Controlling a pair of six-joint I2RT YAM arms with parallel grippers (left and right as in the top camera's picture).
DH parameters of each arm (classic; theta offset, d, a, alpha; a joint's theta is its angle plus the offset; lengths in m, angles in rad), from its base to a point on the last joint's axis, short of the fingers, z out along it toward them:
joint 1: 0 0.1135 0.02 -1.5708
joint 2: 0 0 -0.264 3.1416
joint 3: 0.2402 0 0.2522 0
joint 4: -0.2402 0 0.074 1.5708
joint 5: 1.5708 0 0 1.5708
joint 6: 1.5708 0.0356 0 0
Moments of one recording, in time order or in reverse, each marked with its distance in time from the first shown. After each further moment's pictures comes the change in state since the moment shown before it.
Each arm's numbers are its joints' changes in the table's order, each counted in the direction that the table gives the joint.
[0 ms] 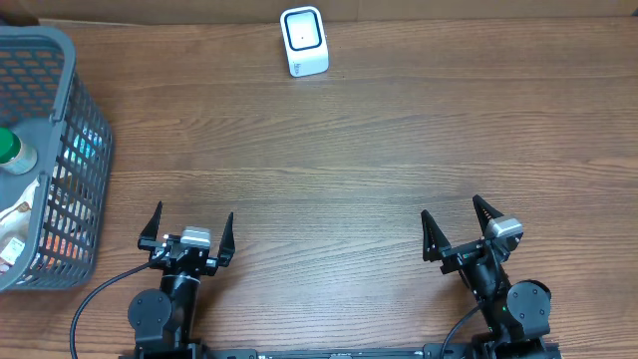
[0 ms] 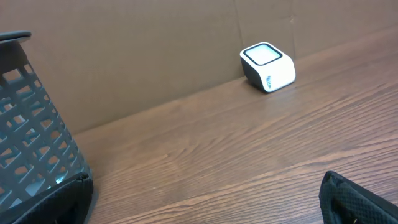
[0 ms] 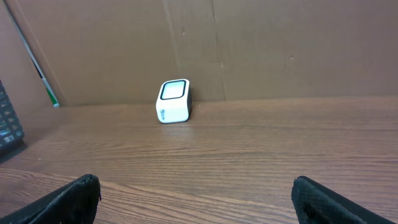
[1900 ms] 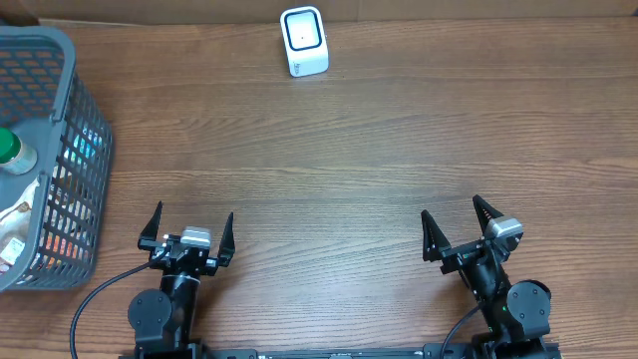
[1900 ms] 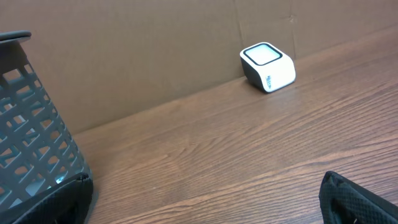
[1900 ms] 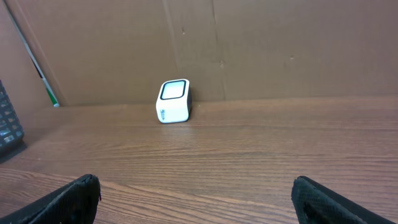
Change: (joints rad) left arm 0.000 0.000 0.000 0.000 0.000 0.000; right arm 0.000 0.000 0.000 0.000 0.000 0.000
